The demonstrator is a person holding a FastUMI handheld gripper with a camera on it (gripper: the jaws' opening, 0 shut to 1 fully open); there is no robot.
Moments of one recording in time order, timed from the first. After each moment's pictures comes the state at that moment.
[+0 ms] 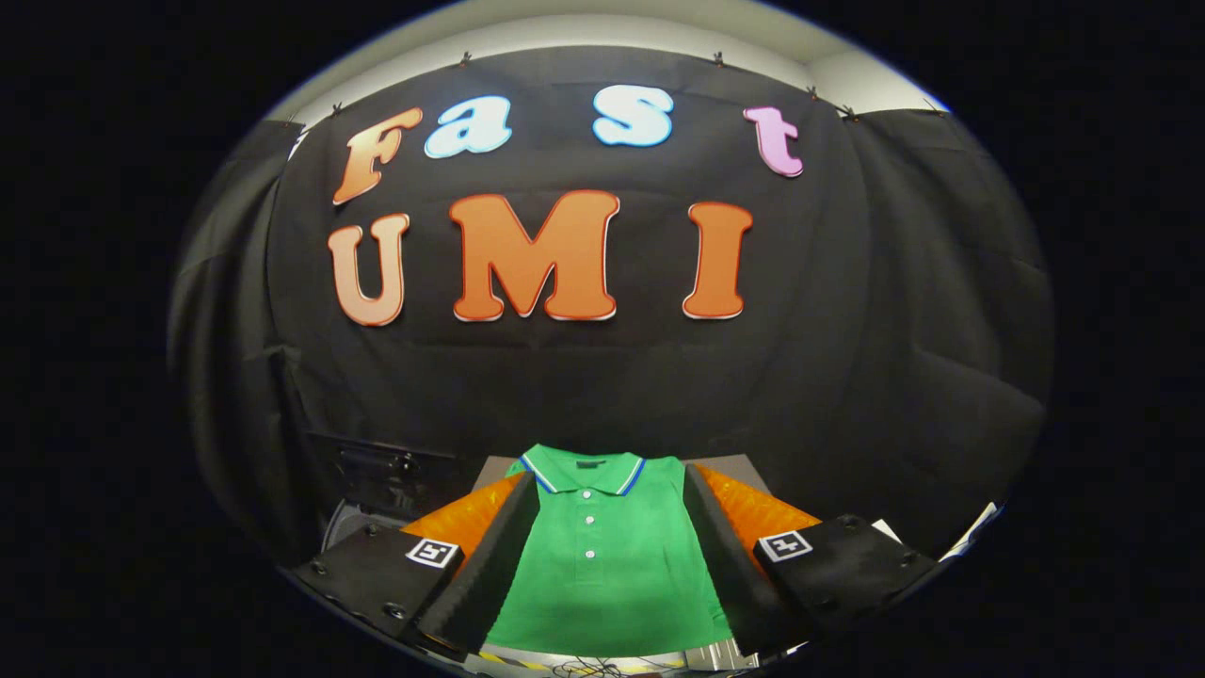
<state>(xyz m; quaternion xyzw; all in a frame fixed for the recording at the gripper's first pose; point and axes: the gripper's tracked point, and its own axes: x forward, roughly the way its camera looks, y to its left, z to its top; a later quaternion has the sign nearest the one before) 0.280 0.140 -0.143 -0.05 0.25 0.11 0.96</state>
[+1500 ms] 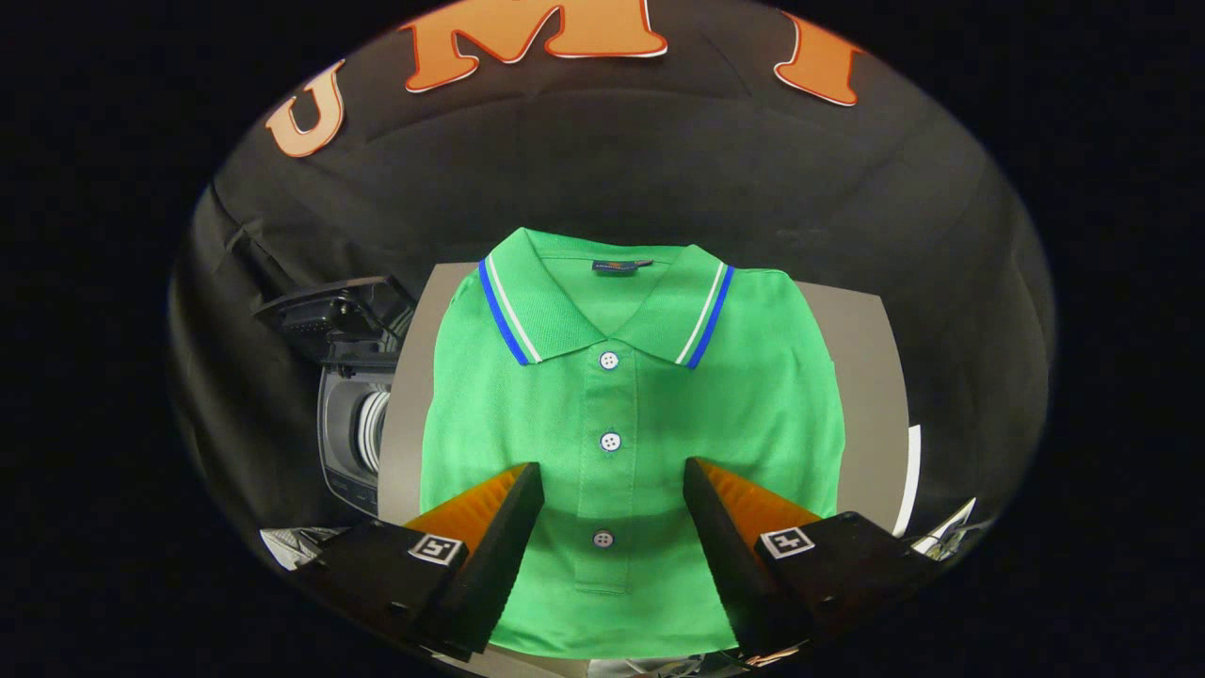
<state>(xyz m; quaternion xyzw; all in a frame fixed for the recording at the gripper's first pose) 0.316 0.154 -0.316 -0.08 0.62 0.12 0.77</state>
